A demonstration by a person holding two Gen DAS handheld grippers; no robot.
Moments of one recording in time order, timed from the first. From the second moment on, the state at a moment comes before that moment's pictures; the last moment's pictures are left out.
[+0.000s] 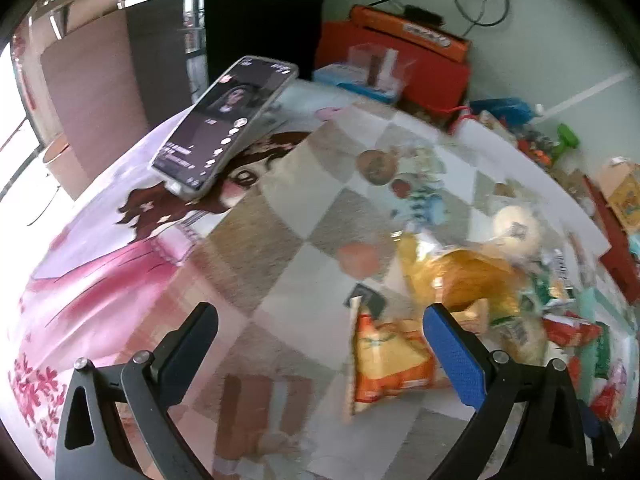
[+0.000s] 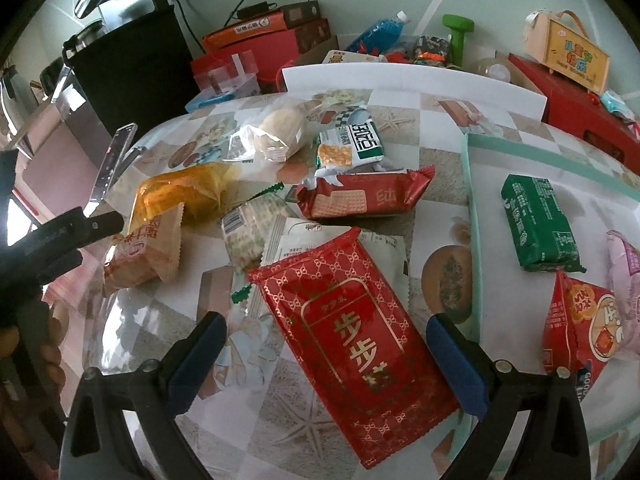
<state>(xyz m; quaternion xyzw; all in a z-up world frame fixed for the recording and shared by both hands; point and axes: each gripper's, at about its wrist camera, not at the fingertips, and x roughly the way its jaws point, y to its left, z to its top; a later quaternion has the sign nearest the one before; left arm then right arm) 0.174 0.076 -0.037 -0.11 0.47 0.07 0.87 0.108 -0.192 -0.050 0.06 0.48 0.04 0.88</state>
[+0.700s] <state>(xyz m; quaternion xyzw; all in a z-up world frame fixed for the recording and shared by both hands) 0.147 0.056 -0.039 -0.10 0.50 0.02 0.86 0.104 -0.193 -0.051 0.06 0.49 0.04 0.87</state>
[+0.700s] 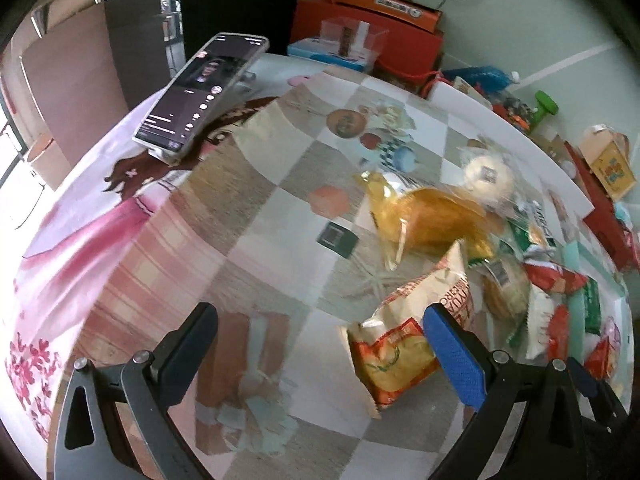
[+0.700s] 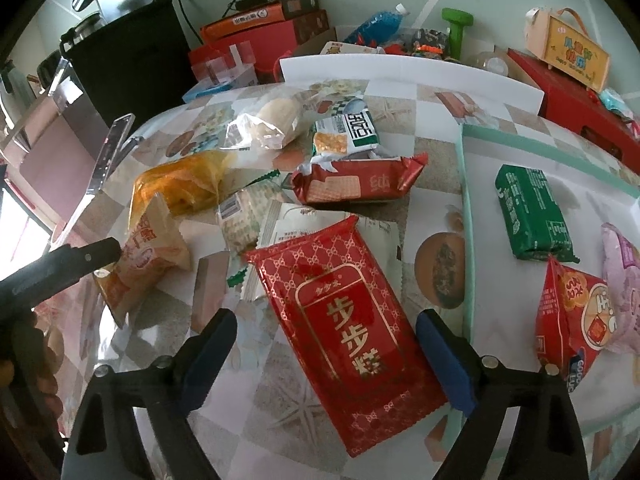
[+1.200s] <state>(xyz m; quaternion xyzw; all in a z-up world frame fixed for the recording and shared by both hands) 0.147 0.022 -0.032 -0.06 0.49 -0.06 0.87 0.096 -0.191 -0.046 0.07 0.49 0.04 0.87</state>
